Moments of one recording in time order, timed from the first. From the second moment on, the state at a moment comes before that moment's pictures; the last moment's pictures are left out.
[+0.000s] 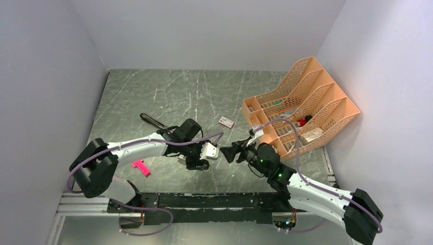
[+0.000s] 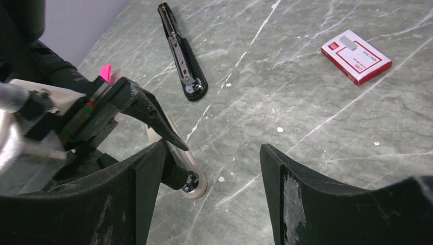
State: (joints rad) left arm -0.84 1.45 0.81 -0.39 0.57 0.73; right arm 0.86 0.77 0.19 0.41 0.13 0.47
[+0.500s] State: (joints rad) left arm -0.85 1.50 0.83 -0.38 0.49 0.71; right arm 0.86 0.77 0.18 0.39 0.13 0.49
